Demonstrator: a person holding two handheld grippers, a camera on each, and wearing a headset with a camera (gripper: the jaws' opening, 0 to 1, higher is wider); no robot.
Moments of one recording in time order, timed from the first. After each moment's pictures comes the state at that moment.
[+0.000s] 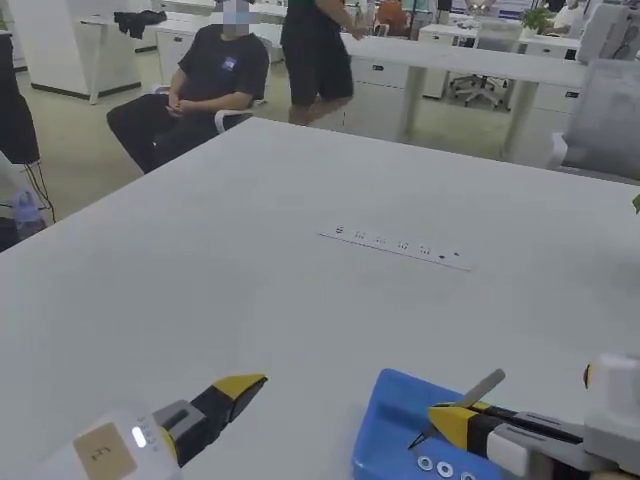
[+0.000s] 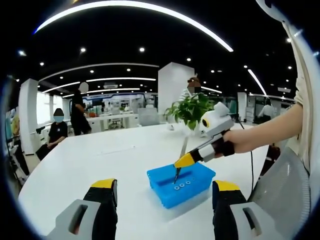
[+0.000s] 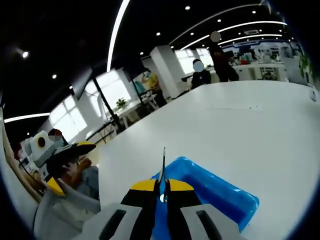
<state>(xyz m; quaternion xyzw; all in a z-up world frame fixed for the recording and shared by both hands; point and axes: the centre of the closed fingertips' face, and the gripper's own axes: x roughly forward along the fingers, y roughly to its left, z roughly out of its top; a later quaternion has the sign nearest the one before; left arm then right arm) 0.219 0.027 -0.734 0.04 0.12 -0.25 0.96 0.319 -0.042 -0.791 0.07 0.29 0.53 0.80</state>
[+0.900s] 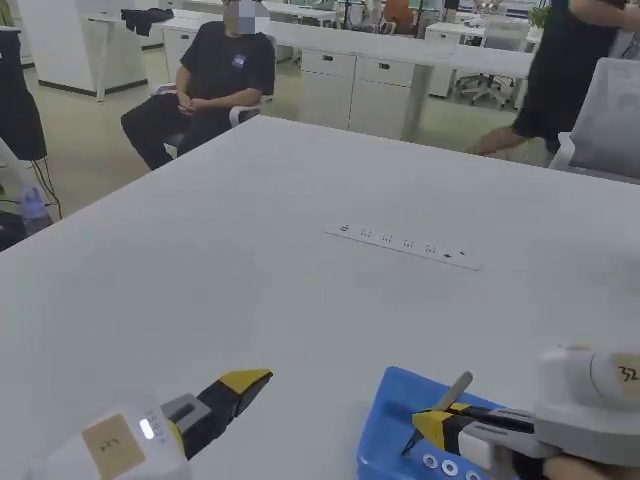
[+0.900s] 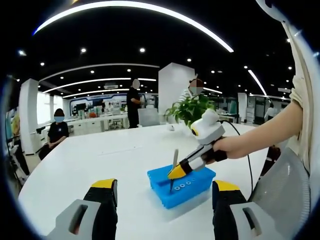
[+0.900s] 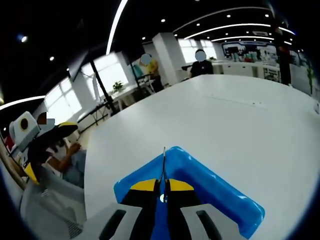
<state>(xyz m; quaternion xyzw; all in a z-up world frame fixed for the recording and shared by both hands) 0.219 0.029 -0.733 0.03 0.12 -0.25 0.96 0.327 -0.028 -0.826 -0.01 0.32 0.52 0.79</state>
